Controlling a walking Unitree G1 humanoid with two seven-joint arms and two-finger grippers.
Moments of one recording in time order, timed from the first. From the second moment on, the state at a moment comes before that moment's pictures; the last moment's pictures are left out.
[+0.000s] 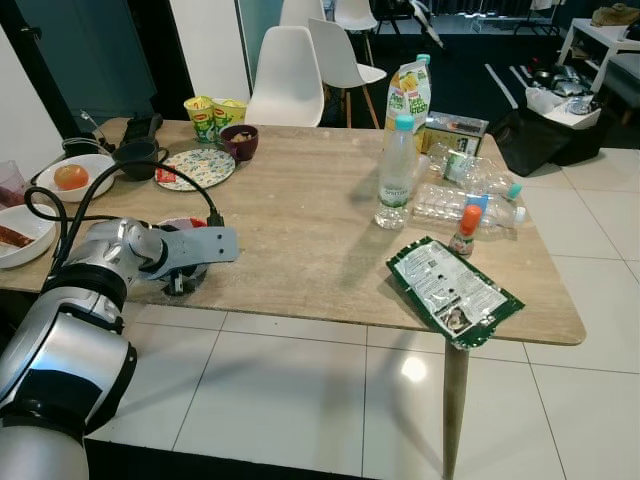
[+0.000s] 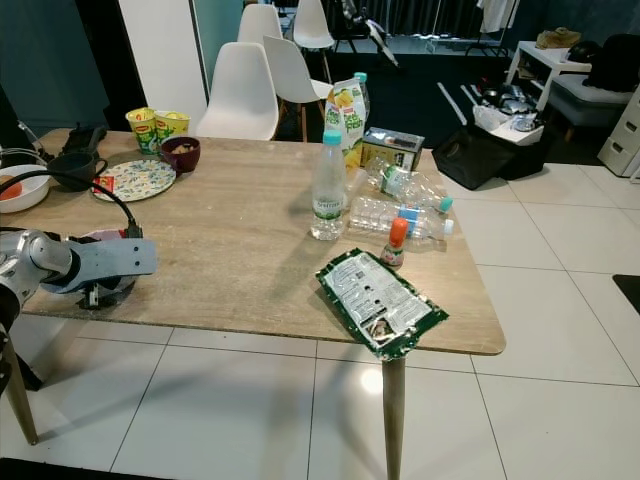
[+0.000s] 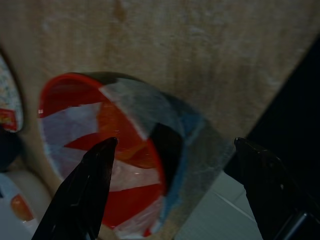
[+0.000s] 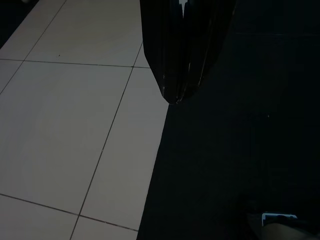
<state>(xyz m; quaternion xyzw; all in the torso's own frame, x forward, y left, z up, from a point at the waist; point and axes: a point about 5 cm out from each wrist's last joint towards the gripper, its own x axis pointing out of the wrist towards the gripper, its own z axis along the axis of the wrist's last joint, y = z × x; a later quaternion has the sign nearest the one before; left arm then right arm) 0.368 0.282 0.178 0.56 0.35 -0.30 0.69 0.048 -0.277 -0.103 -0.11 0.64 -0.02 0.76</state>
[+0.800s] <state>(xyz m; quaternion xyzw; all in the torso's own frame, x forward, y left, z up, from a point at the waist) 0.364 0.282 0.174 0.54 0.38 -0.33 0.67 0.054 -0.277 -0.102 -0.11 0.64 -0.02 0.76</state>
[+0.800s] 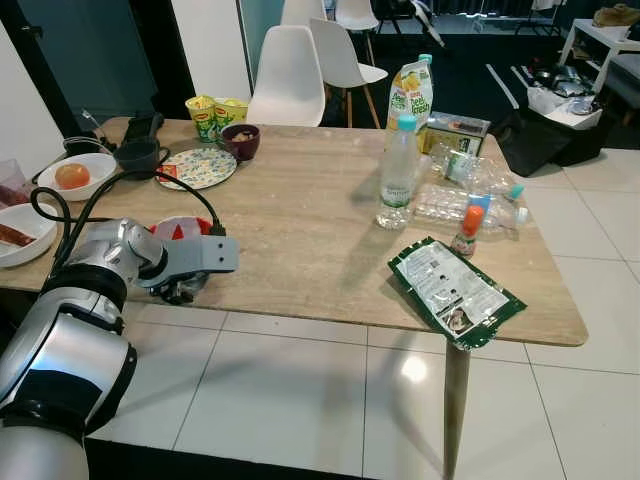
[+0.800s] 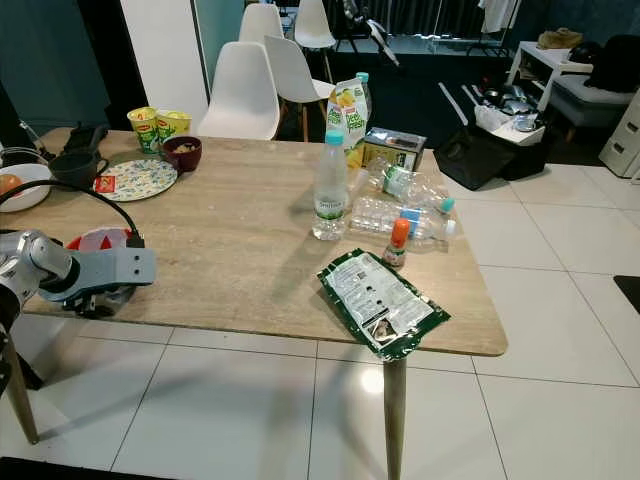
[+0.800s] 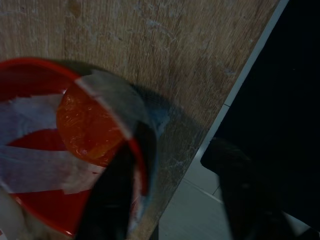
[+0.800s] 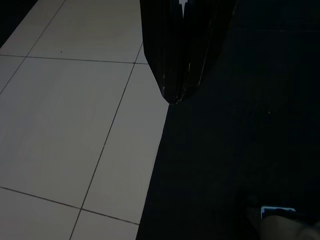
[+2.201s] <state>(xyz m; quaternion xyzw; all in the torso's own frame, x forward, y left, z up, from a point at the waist) 0.364 0.291 0.167 0.56 0.36 -0.27 0.70 0.035 -0.283 -0.102 -0.11 0.65 -0.03 0.75</state>
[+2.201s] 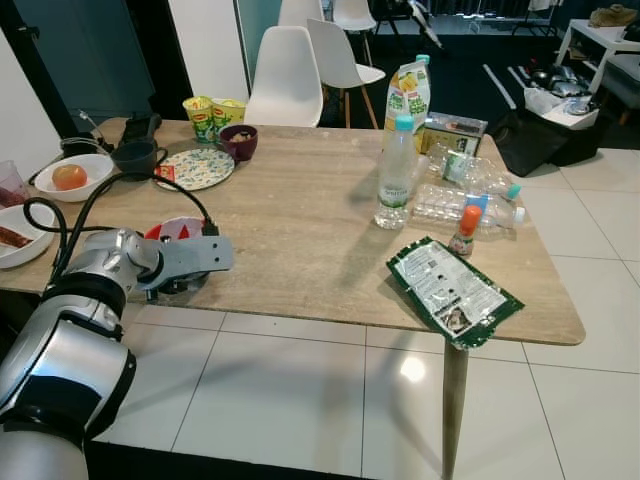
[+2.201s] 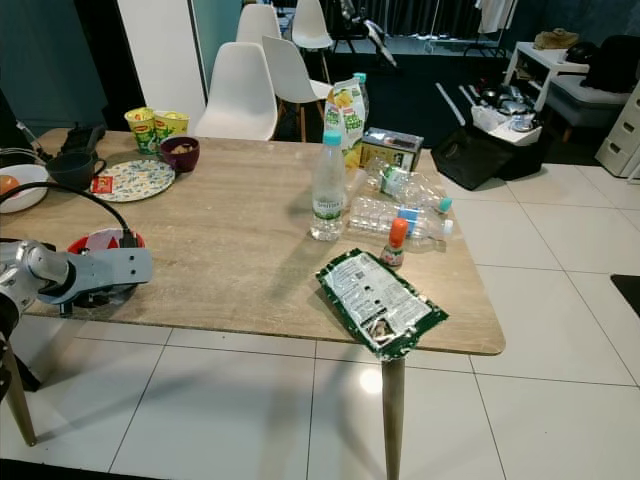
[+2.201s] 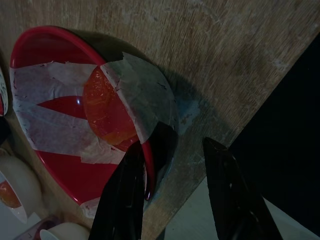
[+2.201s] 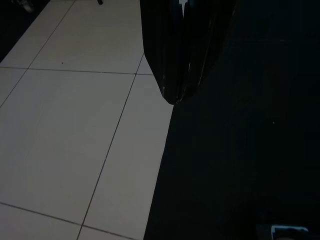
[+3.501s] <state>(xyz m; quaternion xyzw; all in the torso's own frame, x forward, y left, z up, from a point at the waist) 0.364 0.274 0.173 0.54 0.35 -0.35 0.68 0.050 -0.284 -0.100 -0.11 0.64 -0.03 0.76</state>
